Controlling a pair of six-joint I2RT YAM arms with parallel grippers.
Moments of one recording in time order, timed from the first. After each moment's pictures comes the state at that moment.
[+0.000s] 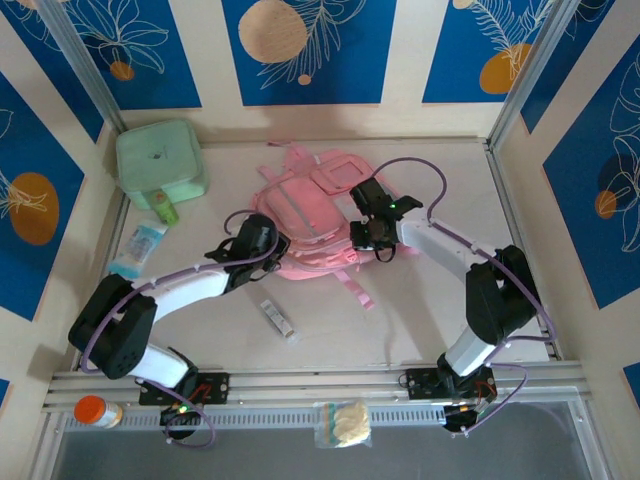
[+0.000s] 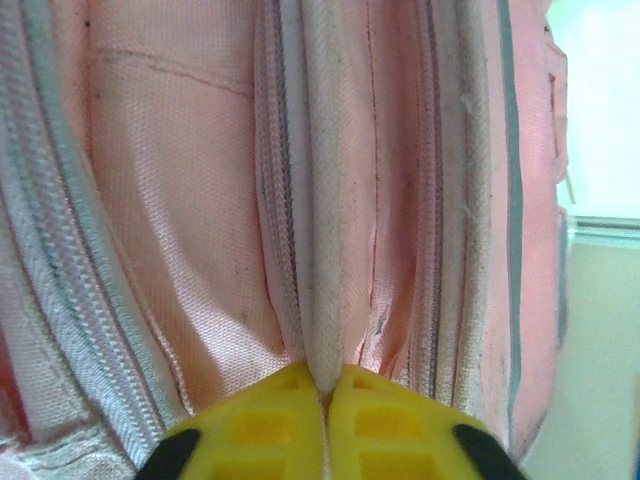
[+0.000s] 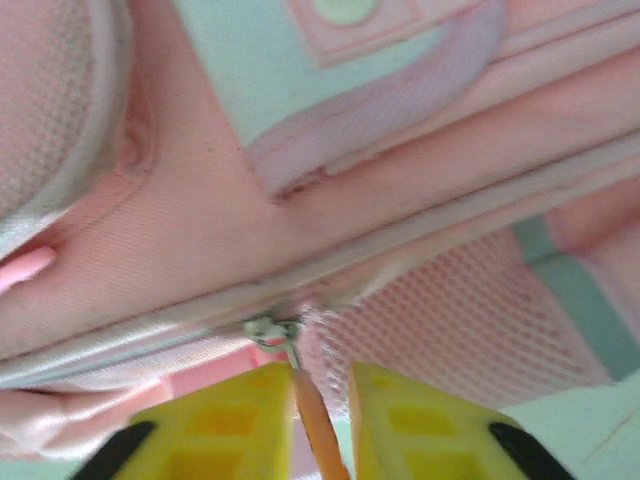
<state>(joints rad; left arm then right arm) -0.61 1.45 0.75 0.01 -0.07 -1.35 0.54 1.62 1.22 -0.79 0.04 0.47</state>
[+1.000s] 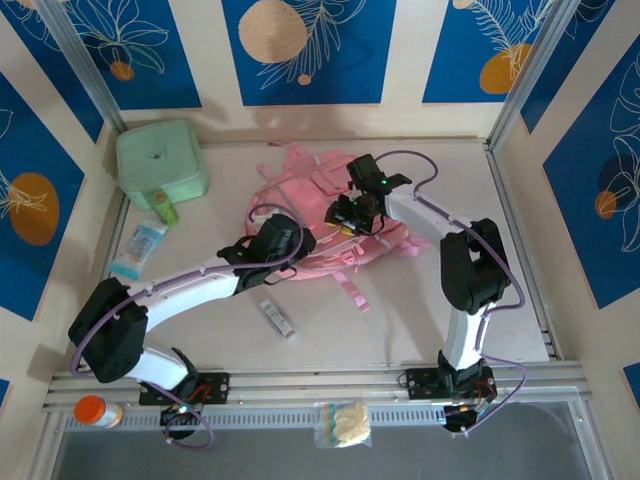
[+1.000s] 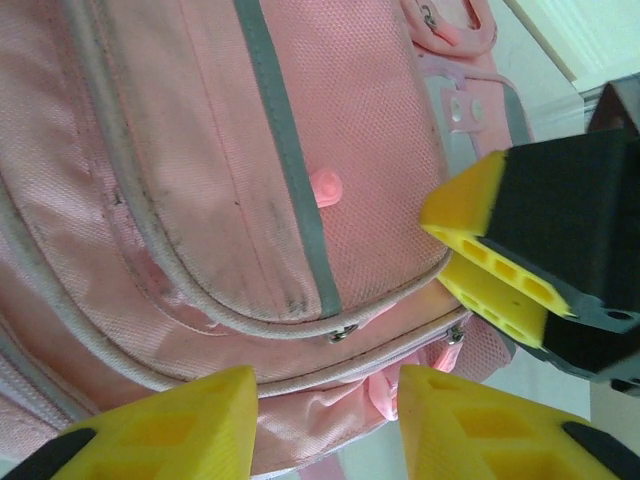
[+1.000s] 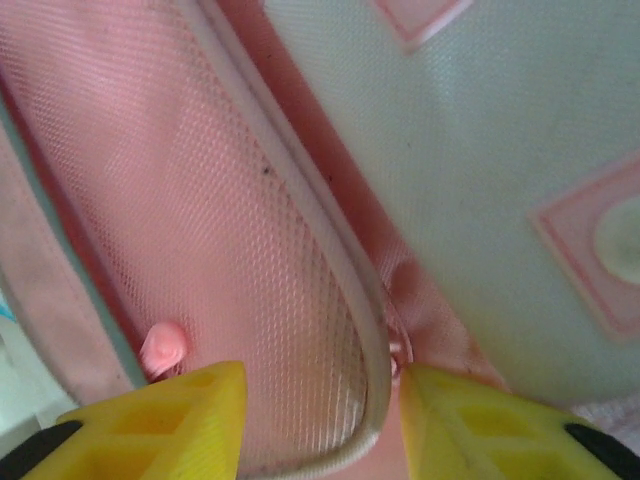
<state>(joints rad) -0.80 1.44 0.90 -0.14 -0.17 -1.12 0.47 1.87 1.45 -0.71 -0.34 0.77</state>
